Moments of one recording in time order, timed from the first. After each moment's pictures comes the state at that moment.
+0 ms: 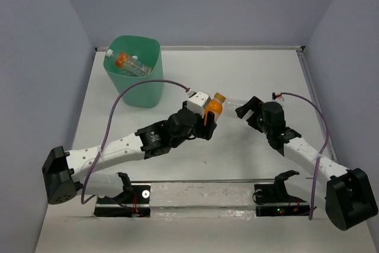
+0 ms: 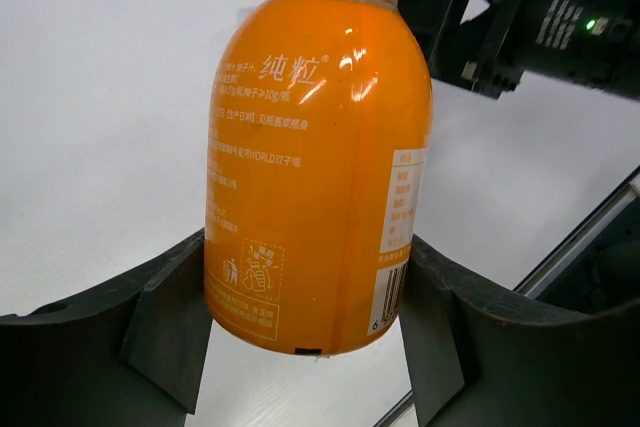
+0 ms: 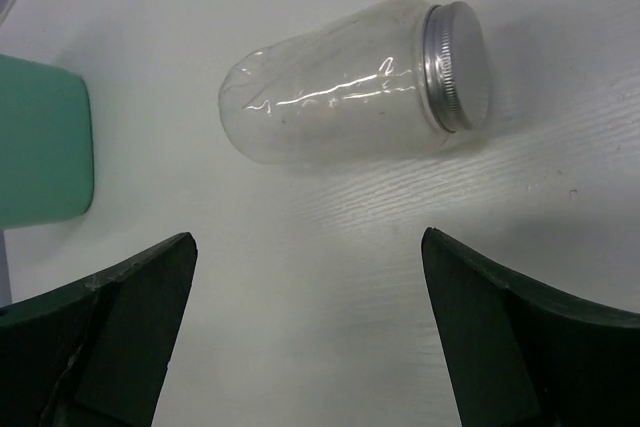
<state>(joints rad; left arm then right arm) -1.14 1.19 0.90 -0.14 -0.36 -0.40 0.35 1.02 0.47 0.05 0.13 0.85</state>
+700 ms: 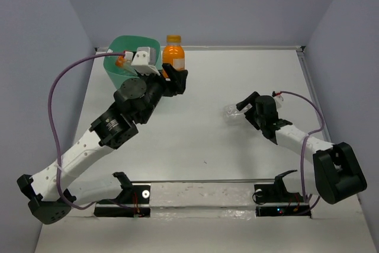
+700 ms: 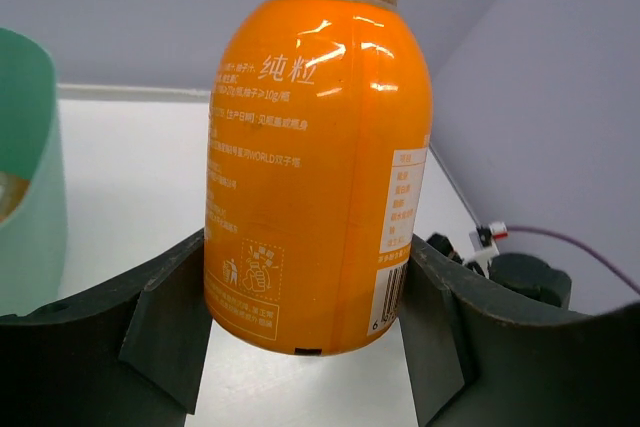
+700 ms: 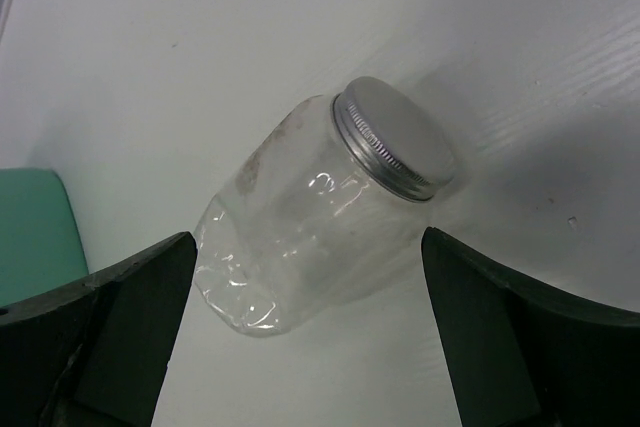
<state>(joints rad) -0.90 1.02 1.21 -0.21 -0.45 -0.42 0.34 1.25 0.54 0.09 0.23 1.03</state>
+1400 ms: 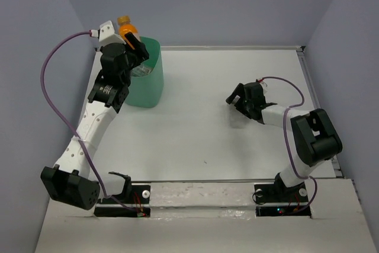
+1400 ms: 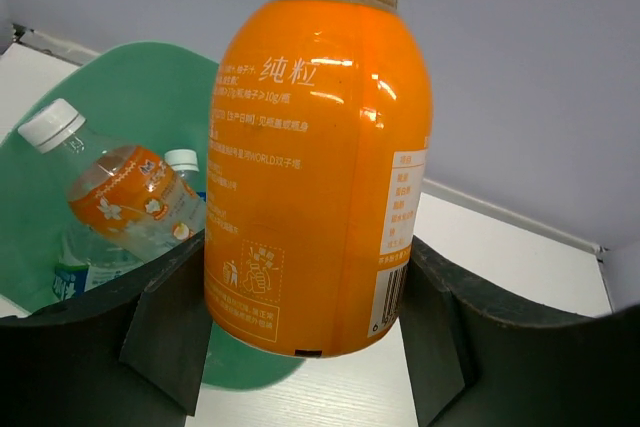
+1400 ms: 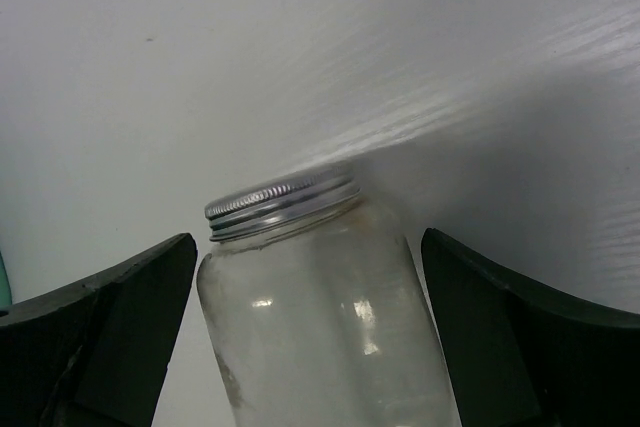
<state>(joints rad) -0.32 1.21 1.31 -0.19 -0.35 -0.48 0.33 1.65 0.80 0.12 0.15 0.87</state>
